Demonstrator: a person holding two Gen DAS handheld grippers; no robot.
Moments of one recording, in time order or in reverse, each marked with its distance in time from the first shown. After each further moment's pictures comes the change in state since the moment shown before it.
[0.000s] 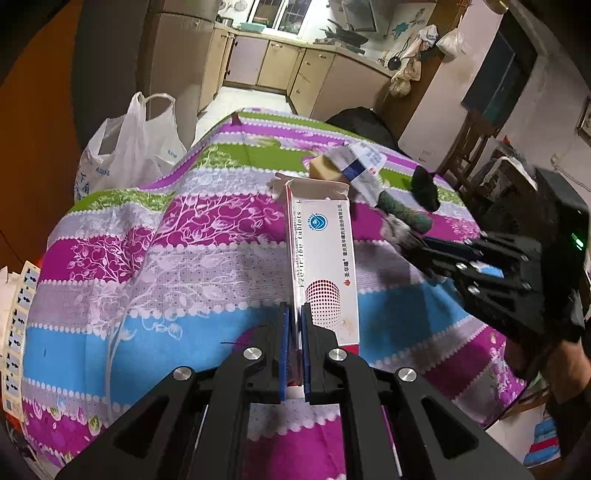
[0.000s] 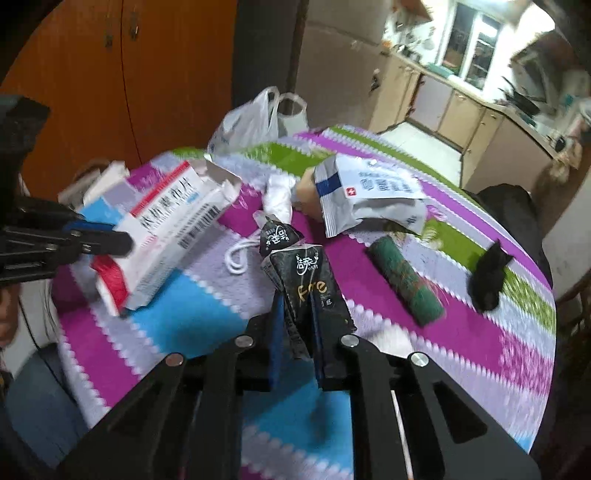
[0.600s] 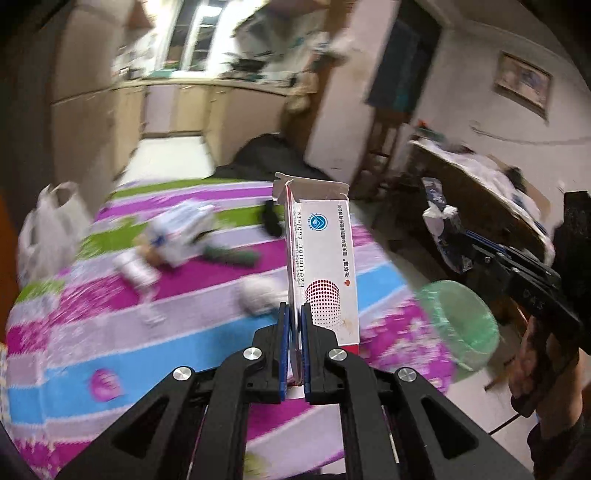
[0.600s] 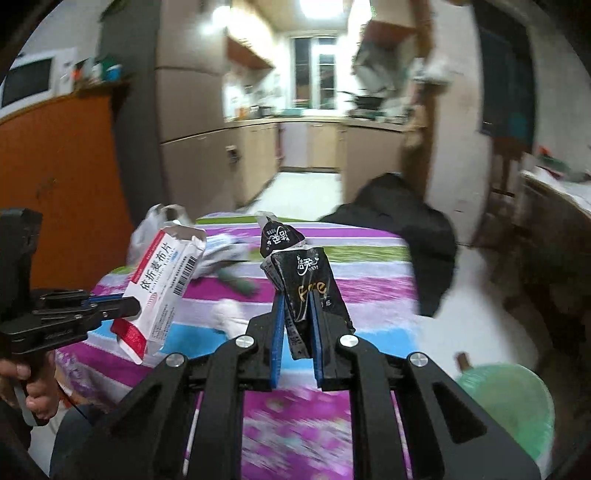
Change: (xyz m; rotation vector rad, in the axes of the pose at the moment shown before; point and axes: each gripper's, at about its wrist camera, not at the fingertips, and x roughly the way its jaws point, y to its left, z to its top) left arm -0.053 -0.197 0.001 0.276 -0.110 -0.224; right arm -0.228 -0.092 -0.107 0.450 -0.277 -0.333
